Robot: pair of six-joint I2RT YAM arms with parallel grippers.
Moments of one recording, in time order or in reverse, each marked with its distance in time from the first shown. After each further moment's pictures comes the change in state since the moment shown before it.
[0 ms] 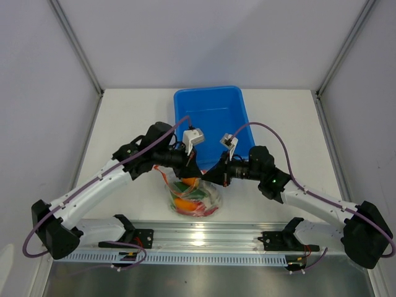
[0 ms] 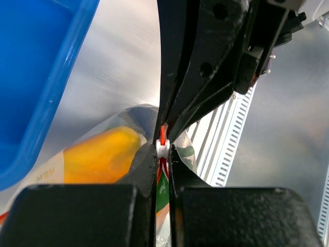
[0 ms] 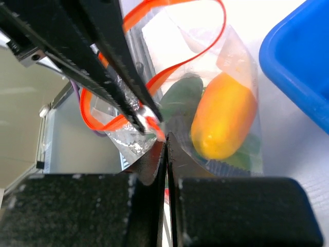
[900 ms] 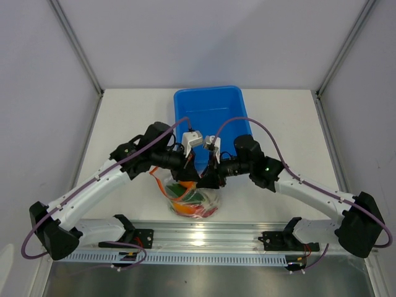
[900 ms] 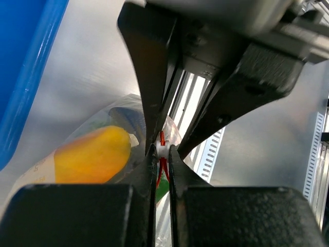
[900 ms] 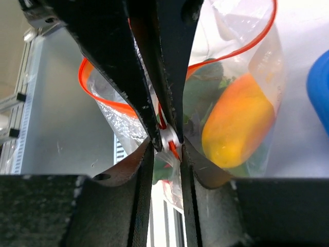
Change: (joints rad) left arm 0.000 -0.018 0.024 -0.085 0.055 0.011; right arm 0.066 0.098 0.244 -0.348 -0.148 -0.337
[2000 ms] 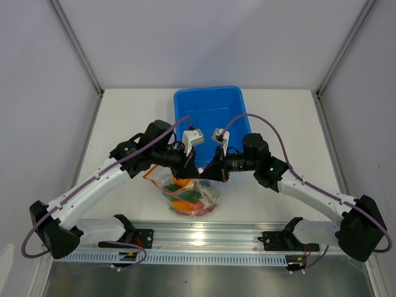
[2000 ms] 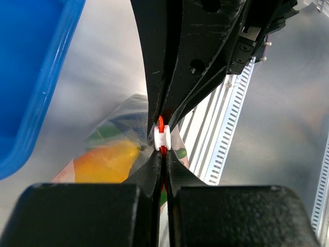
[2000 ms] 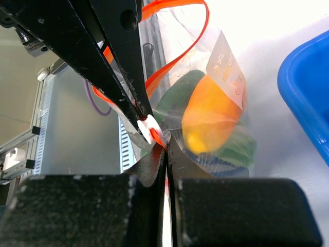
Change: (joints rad) left arm -0.002 0.014 0.037 -0.024 -0.040 0.035; right arm -0.085 -0.017 -0.048 0.125 -0.017 0.155
